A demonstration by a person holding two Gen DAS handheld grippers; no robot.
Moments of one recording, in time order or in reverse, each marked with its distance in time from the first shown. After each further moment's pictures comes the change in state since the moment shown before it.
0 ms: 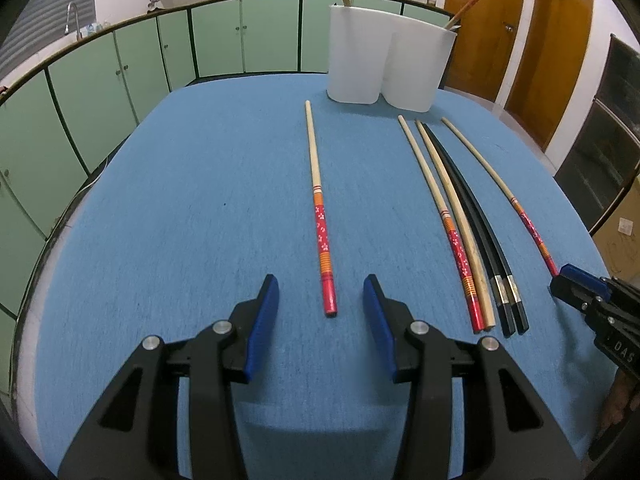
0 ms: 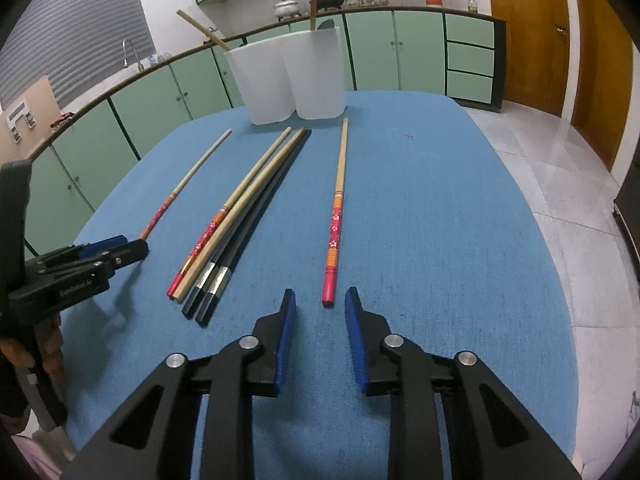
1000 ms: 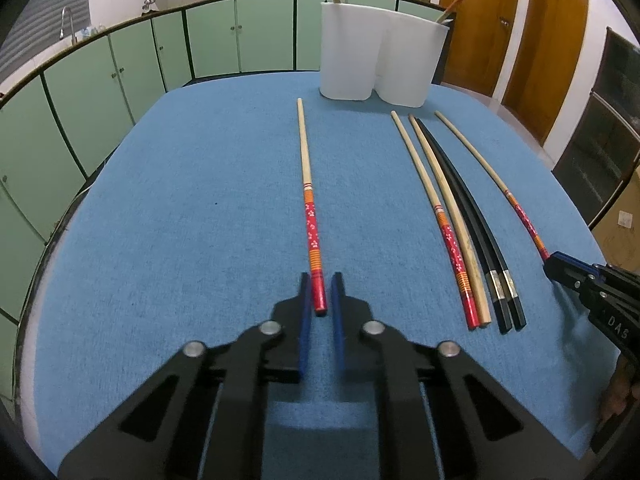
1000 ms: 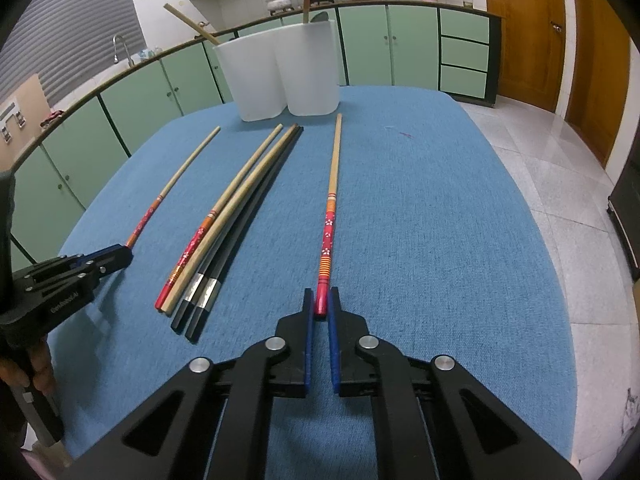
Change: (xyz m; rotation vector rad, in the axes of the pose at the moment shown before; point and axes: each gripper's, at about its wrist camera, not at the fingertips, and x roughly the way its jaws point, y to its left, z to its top) left arm -0.001 -0.005 -0.001 0.021 0.008 -0.001; right arm 0.006 0.002 0.005 0.006 0.025 -0.035
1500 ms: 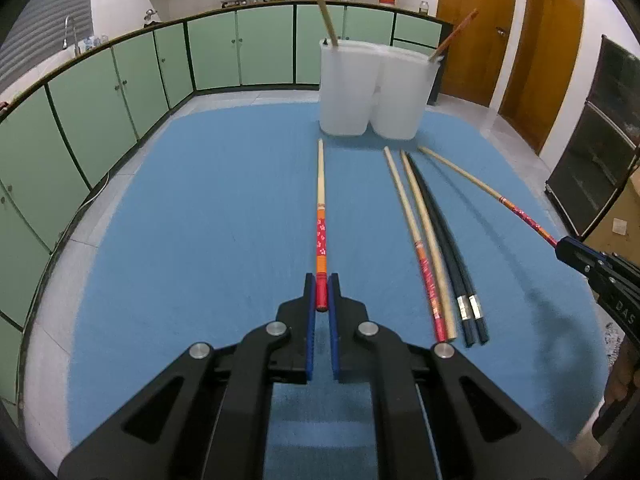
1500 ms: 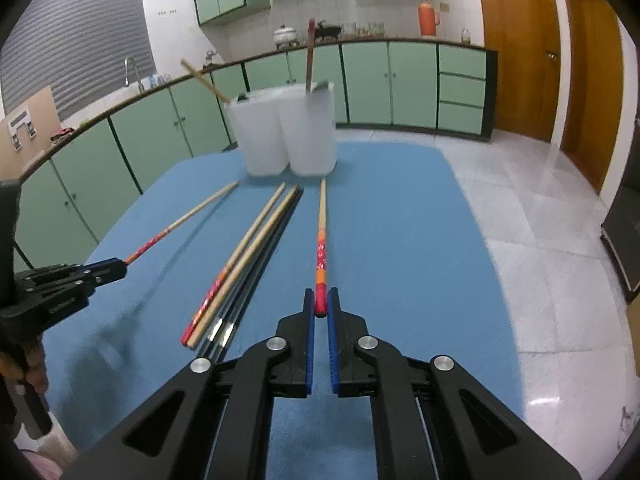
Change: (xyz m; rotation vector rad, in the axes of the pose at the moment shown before) left arm -0.048 0.004 0.024 0.002 -0.042 -0.013; right arm -0.055 -0.006 0.022 -0.028 -0.143 -0.006
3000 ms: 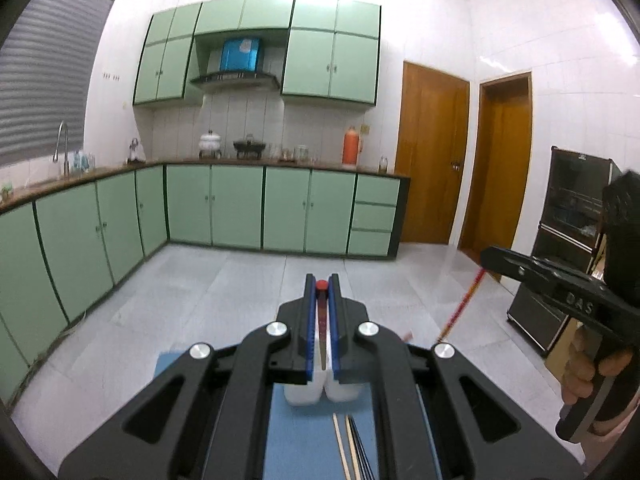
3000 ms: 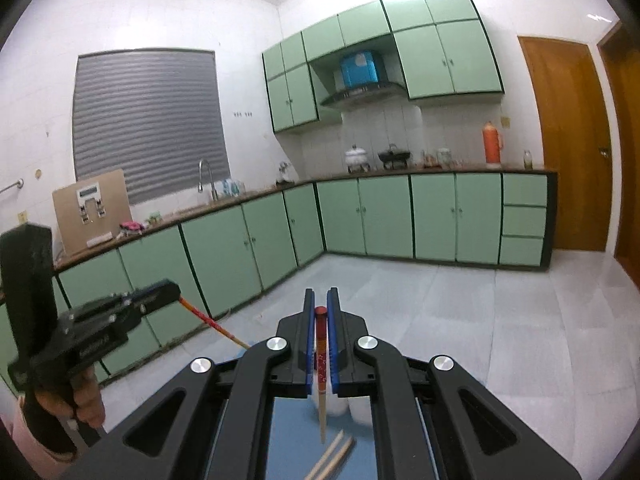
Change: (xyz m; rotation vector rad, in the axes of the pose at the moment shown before) left arm -0.129 -0.026 0.203 0.030 -0.562 -0.122; right arm -0.089 0.028 0.262 -0.111 -0.404 0.251
